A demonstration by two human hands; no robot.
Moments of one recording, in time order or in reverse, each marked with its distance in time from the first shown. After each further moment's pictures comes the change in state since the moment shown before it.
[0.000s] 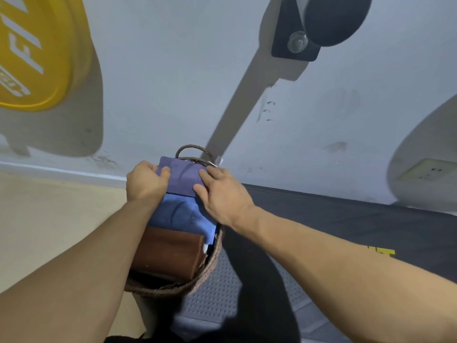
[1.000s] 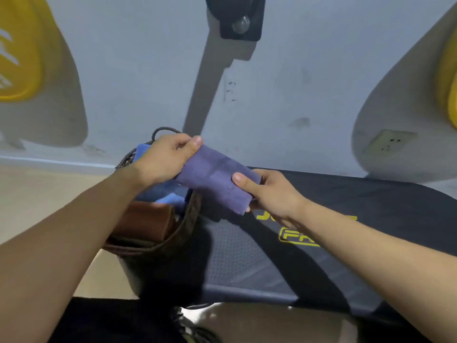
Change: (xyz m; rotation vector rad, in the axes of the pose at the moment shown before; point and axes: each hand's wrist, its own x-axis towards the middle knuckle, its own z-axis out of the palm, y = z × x) left_hand -0.102 0.097 -0.021 -0.169 -0.534 0.462; right_hand -0.151 0.060 -0.089 1.262 -0.031 0.475
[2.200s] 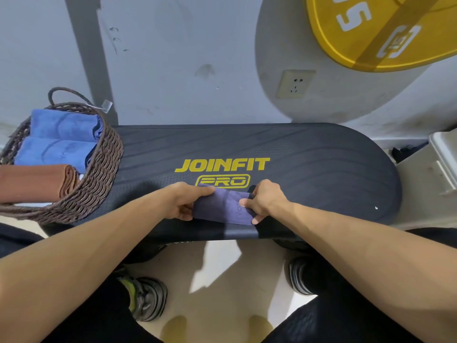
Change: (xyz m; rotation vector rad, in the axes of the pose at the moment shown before) left_hand -0.065 0.020 0.264 -0.142 -0.420 -0.846; right_hand -0.092 0.154 -0.171 -0.691 0.203 0.555
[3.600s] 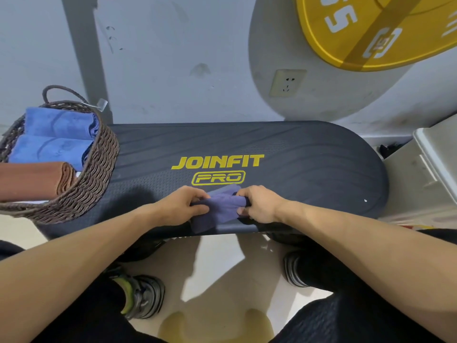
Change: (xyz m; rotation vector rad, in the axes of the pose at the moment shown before) left_hand -0.008 -0.037 -0.004 0.472 -0.154 0.832; right_hand -0.025 0.014 -0.002 -0.329 -0.052 -0.532
